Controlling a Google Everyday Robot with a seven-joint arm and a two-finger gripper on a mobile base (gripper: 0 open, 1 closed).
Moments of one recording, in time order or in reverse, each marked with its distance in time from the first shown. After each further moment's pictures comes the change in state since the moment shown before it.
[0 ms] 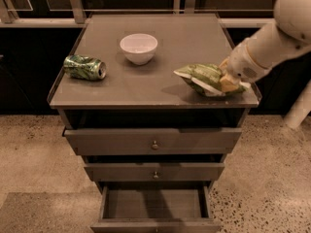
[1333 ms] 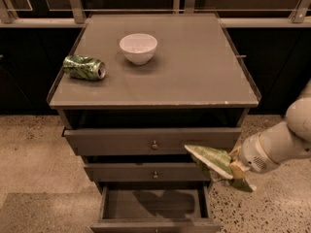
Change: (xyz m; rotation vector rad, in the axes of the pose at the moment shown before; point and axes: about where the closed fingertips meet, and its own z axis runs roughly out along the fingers) arm 0.142 0.170 0.078 -0.249 -0.006 0.380
